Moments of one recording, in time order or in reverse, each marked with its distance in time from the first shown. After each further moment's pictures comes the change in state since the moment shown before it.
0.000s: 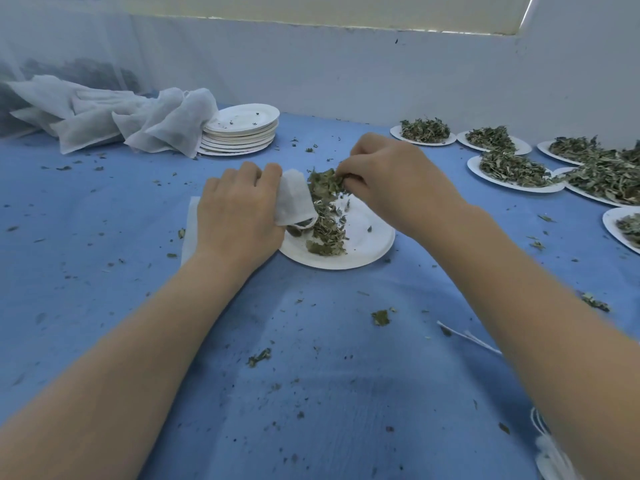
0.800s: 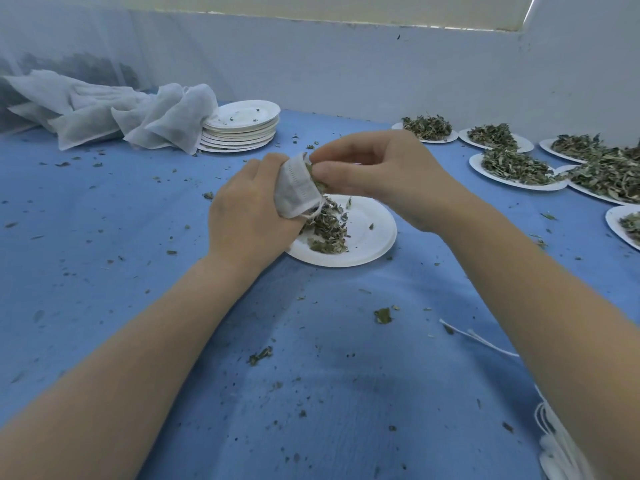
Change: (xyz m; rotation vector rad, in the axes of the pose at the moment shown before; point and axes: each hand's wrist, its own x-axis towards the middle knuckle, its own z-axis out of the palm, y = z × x) left_hand -0.002 0.015 -0.006 -0.464 0.072 -0.141; right_hand -0.002 -0.003 -0.004 1.236 -0.124 0.223
